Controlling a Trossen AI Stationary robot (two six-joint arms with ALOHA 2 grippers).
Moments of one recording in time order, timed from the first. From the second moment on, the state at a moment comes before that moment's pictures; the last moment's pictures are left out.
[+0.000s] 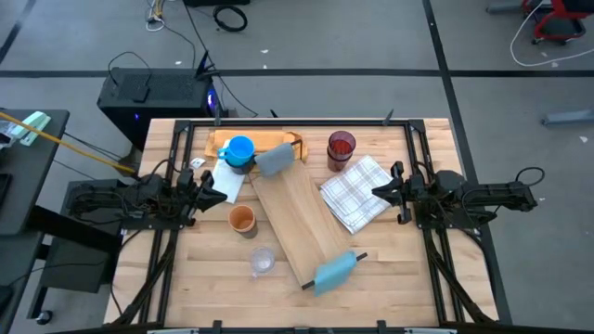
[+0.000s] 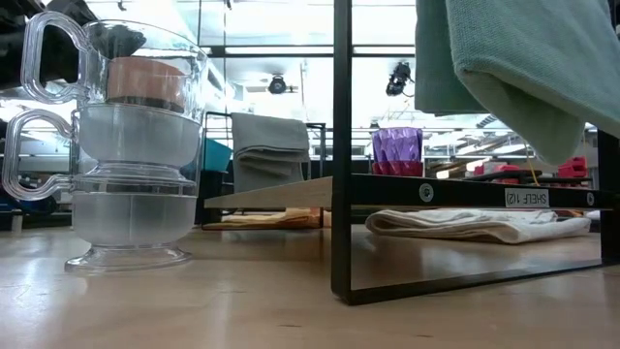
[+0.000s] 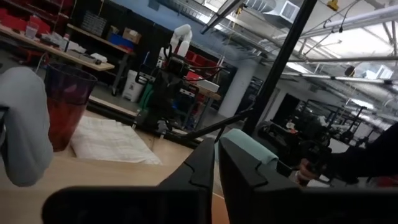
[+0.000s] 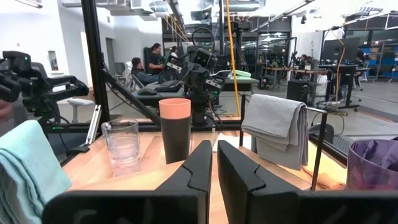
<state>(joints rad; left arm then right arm) -0.04 0.01 0.01 0.21 0.01 -0.43 0.02 0.00 0.01 0.10 0.01 0.01</state>
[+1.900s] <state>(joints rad) -0.04 0.87 1.31 -0.26 -0.16 -0.07 -0.02 1.09 1.79 -0.48 -0.03 -0.07</state>
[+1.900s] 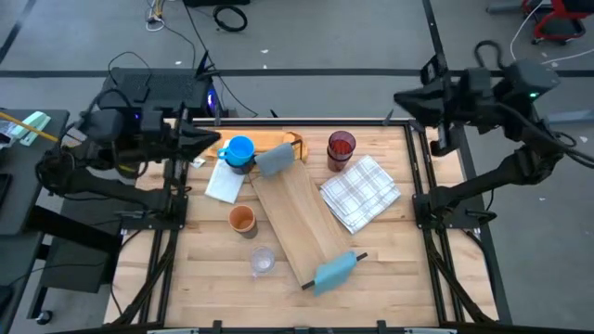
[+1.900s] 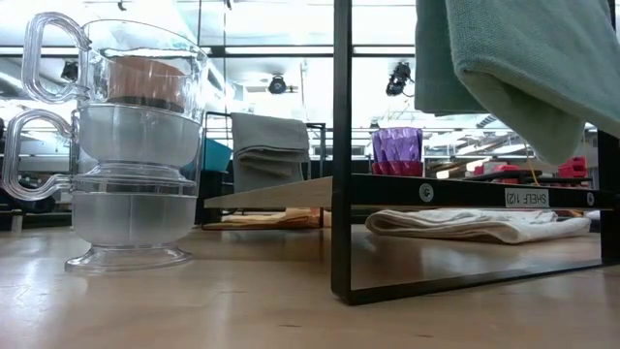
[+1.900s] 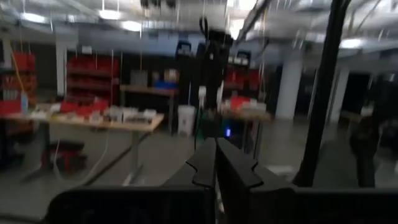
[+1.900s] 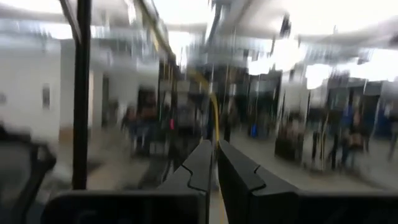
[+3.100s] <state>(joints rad) -0.04 1.00 1.37 -0.42 -0.16 0.19 -0.02 1.20 1.84 -1.12 -0.03 0.12</state>
